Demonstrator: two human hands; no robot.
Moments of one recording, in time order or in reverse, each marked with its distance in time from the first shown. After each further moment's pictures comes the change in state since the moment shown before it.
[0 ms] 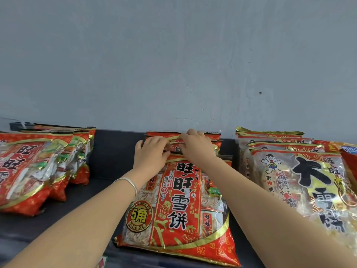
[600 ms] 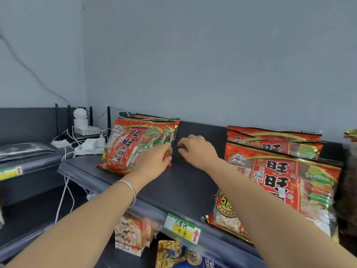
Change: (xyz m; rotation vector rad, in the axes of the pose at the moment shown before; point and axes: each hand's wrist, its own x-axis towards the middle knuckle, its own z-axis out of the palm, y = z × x) left_hand -0.115 -0.161 -0.106 0.106 -0.104 -0.280; right_hand 0.007 -0.203 0.040 0.232 -0.131 -0.362
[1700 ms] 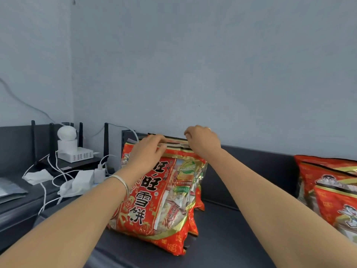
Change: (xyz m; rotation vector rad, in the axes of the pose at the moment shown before) left_hand 0.173 -0.188 -0.004 -0.063 0.113 0.079; right_hand 0.233 -0.041 0.058 -0.051 0.169 0.188
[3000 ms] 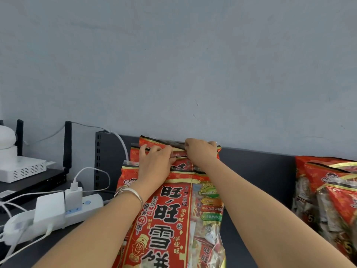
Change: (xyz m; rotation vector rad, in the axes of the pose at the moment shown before) left_hand 0.046 -0.056 0.066 -0.014 -0.035 0.166; right_hand 0.042 -0.028 0.067 -0.269 -0.120 0.348
